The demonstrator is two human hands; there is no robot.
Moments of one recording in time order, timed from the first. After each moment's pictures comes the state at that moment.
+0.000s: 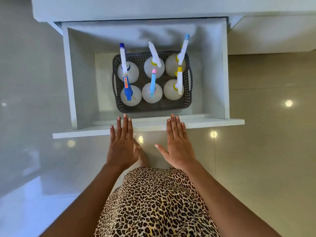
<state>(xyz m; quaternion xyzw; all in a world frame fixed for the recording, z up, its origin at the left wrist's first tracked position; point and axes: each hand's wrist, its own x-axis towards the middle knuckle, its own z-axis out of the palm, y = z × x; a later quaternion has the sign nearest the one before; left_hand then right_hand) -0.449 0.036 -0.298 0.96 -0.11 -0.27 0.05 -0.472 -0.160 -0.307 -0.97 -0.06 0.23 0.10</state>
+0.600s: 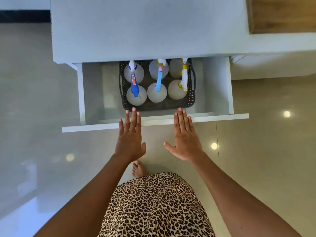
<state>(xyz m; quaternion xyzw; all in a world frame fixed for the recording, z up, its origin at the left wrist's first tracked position) -0.324 0.035 -0.297 0.95 -0.13 -0.27 0.05 -0.347 -0.162 -0.299 -0.96 -0.06 0.24 0.08</state>
